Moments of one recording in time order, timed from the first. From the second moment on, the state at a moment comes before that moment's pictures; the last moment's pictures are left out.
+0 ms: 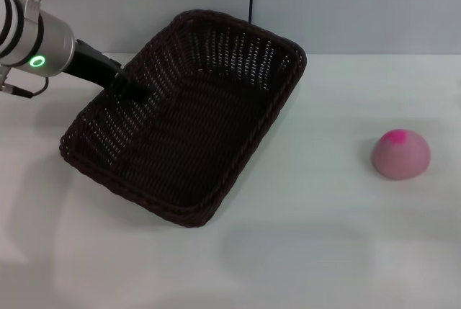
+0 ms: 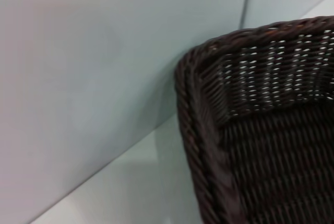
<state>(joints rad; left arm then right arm) -0.56 -2.07 1.32 1.36 2.64 1.33 -2.52 0.37 2.08 -0.73 0.03 -0.65 -1.58 0.60</state>
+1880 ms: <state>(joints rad) -0.53 -2.07 1.38 1.43 2.62 1.33 -2.35 0.34 2.08 -0.72 -0.06 -0.65 -1.64 0.67</state>
